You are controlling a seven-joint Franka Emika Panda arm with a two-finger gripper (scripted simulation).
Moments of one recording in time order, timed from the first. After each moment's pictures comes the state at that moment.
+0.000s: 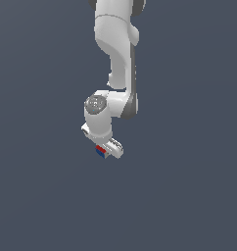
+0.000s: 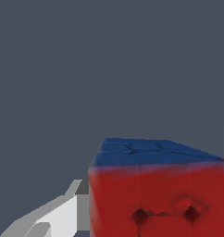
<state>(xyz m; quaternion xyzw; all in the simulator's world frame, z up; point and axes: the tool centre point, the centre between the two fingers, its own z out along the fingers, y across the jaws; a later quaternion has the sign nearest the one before) 0.009 -0.069 0.060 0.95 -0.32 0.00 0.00</state>
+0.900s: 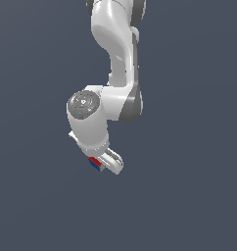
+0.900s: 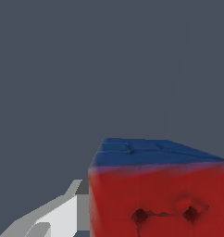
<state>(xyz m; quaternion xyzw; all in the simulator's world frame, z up) 0.099 -0.073 0.141 0.95 -0.32 0.00 0.00</state>
